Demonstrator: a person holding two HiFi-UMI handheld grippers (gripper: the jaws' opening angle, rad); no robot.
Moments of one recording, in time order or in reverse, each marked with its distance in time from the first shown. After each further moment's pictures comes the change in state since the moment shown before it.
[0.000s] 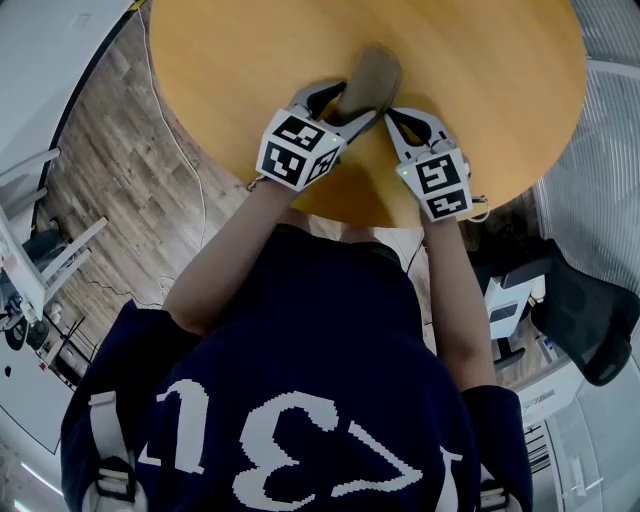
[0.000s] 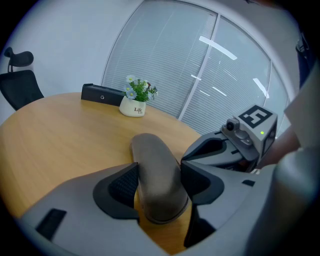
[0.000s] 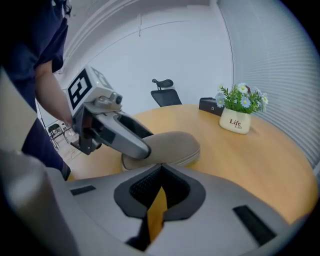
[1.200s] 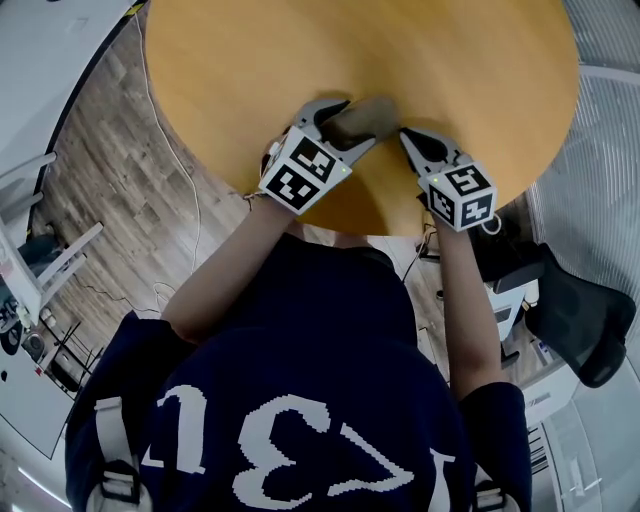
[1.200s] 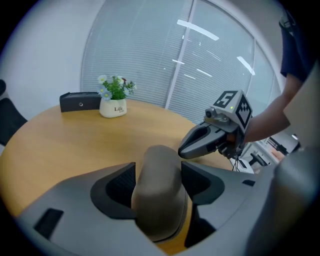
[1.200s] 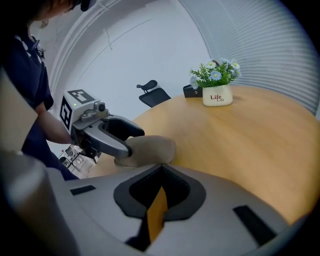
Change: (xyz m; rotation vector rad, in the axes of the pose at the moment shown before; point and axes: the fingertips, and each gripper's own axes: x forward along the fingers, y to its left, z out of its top) left arm 0.001 -0.033 -0.001 0.212 0.123 -0.045; right arm -0.028 -0.025 -0.036 0.309 0.007 0.091
